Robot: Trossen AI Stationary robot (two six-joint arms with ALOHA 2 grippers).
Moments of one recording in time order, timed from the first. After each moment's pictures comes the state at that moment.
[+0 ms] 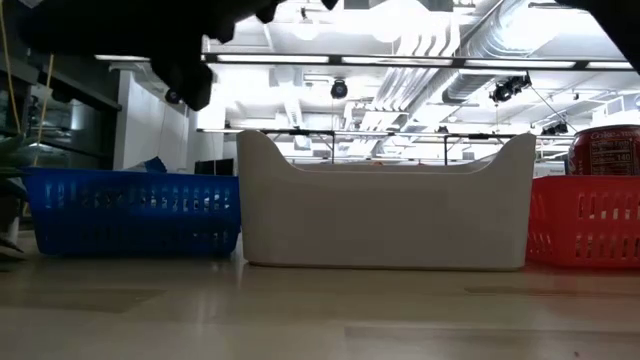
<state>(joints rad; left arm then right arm) -1.15 1.30 0.91 -1.05 -0.14 -1.34 0.26 2.36 2.03 -0.38 -0.36 0.18</state>
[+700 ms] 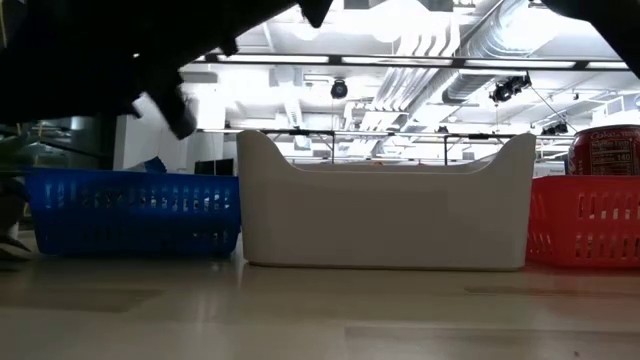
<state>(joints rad) -1.14 1.51 0.85 -0.83 -0.24 -1.44 0.32 2.48 2.08 -0.18 0.05 0.29</state>
